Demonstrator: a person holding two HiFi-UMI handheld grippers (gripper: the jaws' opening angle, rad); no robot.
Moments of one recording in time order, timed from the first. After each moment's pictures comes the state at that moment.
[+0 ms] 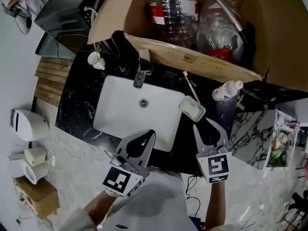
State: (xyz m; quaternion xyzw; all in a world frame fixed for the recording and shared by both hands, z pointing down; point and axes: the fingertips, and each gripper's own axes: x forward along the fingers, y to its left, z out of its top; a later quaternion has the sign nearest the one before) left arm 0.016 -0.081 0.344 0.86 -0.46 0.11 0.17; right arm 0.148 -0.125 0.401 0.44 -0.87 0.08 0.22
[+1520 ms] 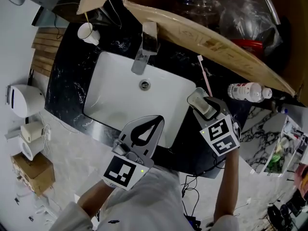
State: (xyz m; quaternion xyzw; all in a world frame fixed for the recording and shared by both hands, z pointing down) left arm 0.019 -0.133 0.426 0.83 -0.47 0.13 0.26; right arm 0.125 -0.176 0.561 0.21 -0.86 0.14 0.44
